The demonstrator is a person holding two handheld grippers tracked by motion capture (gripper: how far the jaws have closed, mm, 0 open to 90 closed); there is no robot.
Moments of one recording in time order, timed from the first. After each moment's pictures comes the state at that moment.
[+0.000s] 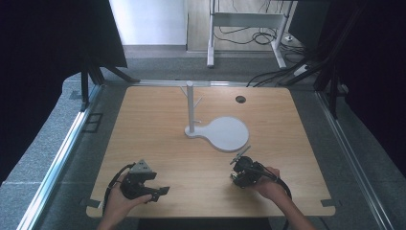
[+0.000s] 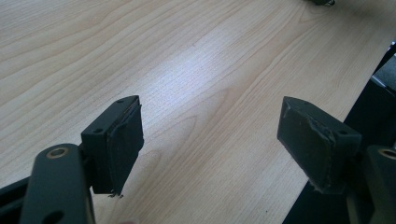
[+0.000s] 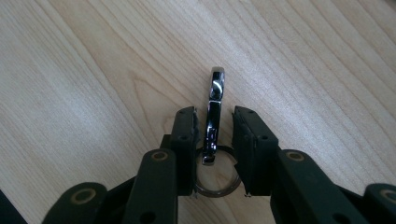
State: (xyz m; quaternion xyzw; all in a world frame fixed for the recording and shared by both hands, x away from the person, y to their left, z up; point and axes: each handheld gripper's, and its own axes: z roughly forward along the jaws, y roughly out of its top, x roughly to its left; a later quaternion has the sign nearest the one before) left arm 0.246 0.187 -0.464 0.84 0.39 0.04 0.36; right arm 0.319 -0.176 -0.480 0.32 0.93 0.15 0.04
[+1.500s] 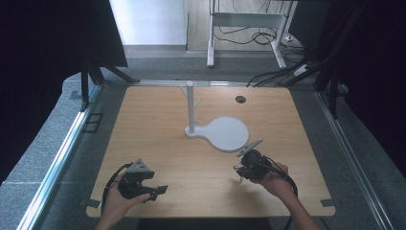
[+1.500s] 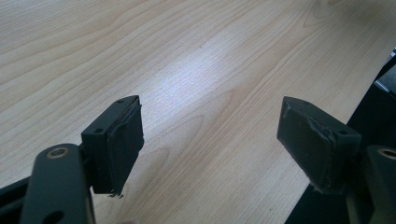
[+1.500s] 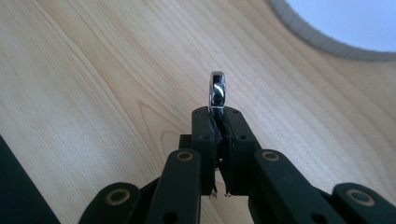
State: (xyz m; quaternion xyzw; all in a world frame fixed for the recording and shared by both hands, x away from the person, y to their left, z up) left arm 0.246 0.192 -0.462 0.84 0.40 0.05 0.37; right arm 0.319 -0.192 -0.444 0.32 0.92 0.22 0.06
